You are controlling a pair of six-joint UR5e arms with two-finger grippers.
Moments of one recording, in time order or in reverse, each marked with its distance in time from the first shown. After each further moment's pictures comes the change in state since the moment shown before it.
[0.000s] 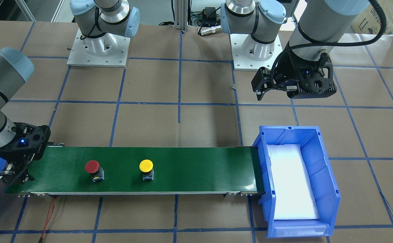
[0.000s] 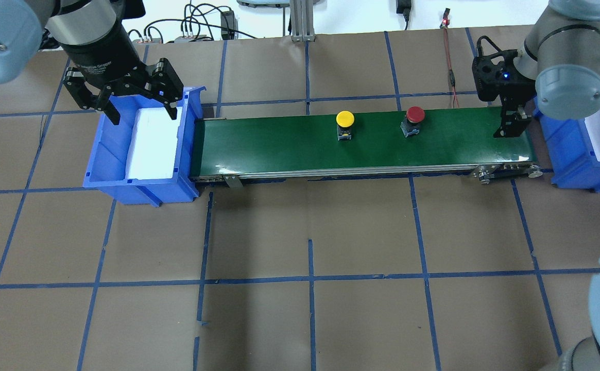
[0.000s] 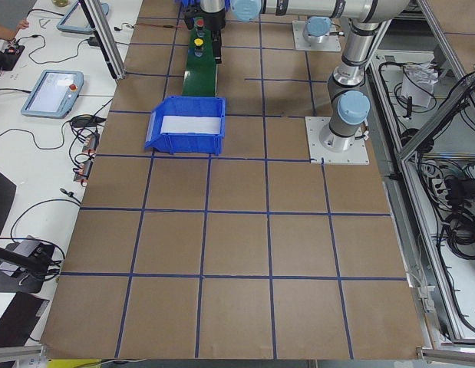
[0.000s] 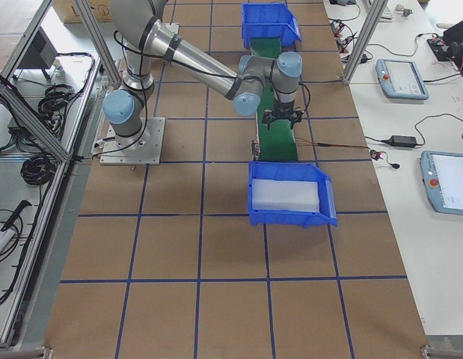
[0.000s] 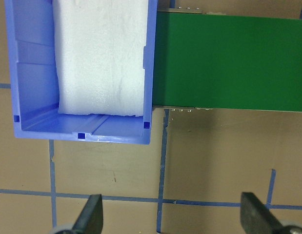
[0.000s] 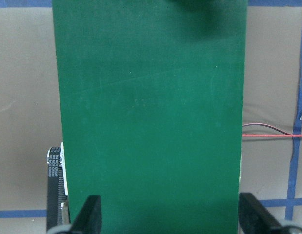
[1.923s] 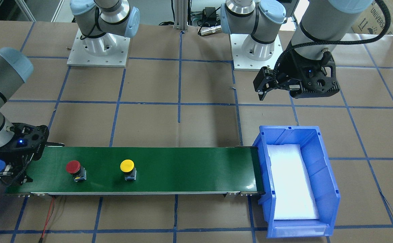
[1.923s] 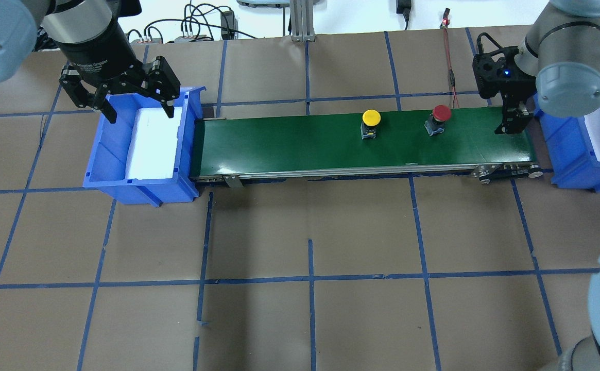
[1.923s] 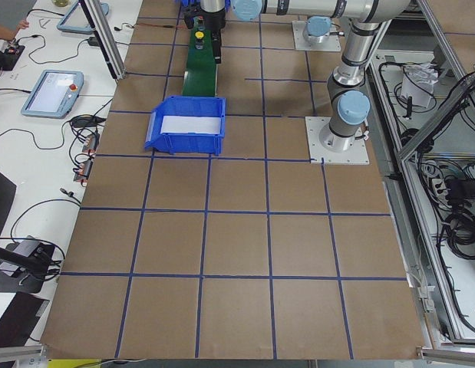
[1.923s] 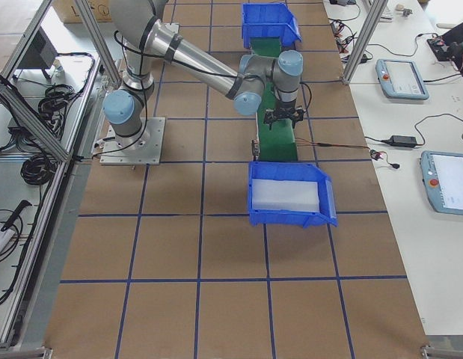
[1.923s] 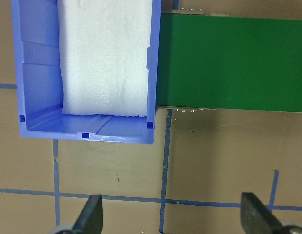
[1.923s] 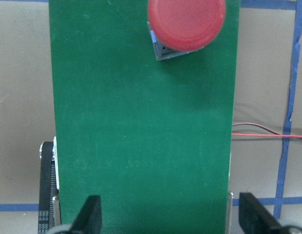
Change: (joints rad) left arm 0.007 0.004 0.002 0.003 0.005 -0.001; right arm 0.002 0.001 -0.009 -0.006 -0.002 -0.028
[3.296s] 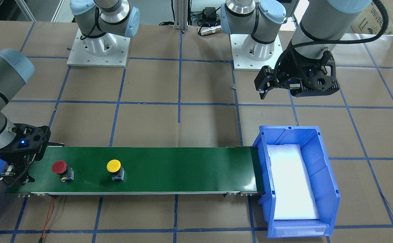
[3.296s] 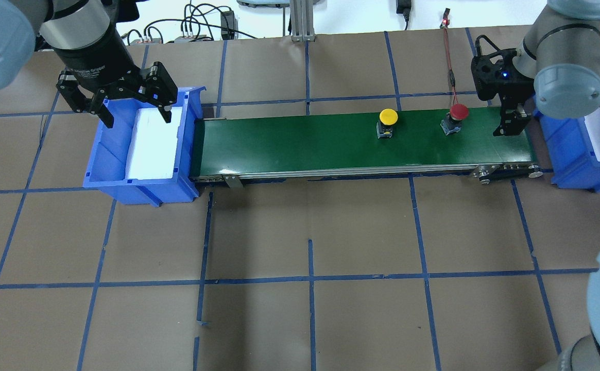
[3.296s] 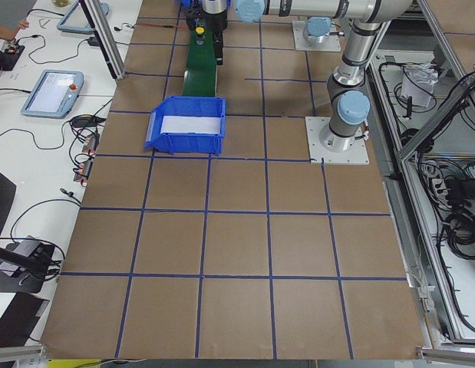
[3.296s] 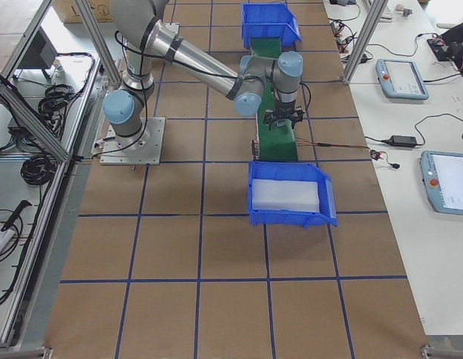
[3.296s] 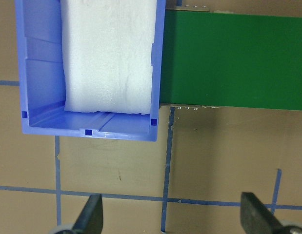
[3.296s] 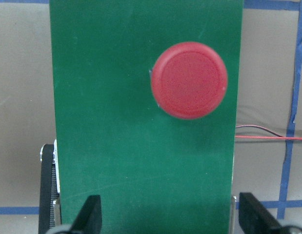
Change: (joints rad) left arm 0.004 0.013 -0.024 0.003 0.008 0.004; right arm 0.001 0.004 0.004 0.000 0.002 0.003
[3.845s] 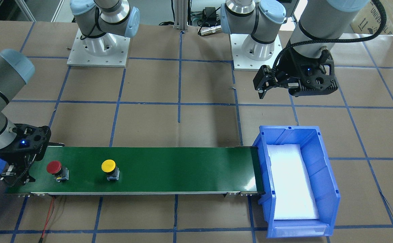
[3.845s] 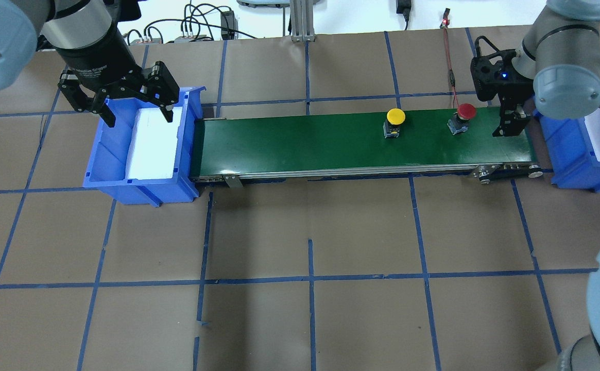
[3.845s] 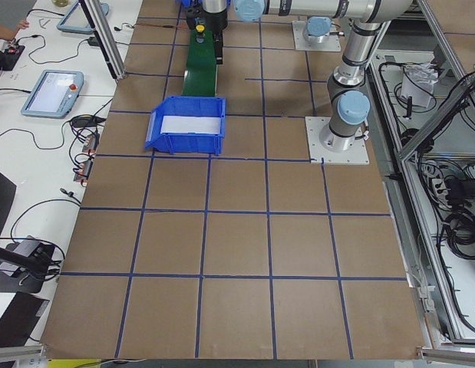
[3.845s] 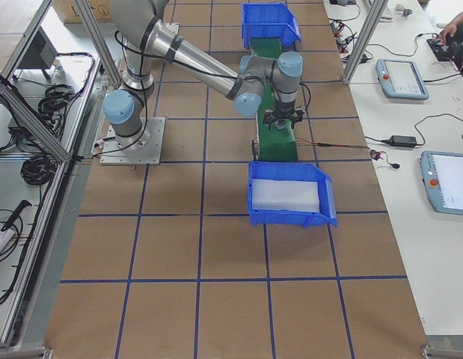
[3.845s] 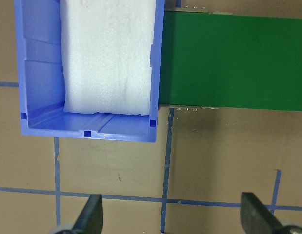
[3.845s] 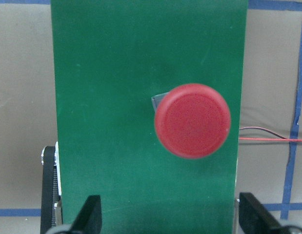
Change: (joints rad) left arm -0.007 0.001 0.001 0.003 0.000 0.001; right arm 0.000 0.001 0.002 0.000 0.000 -0.001
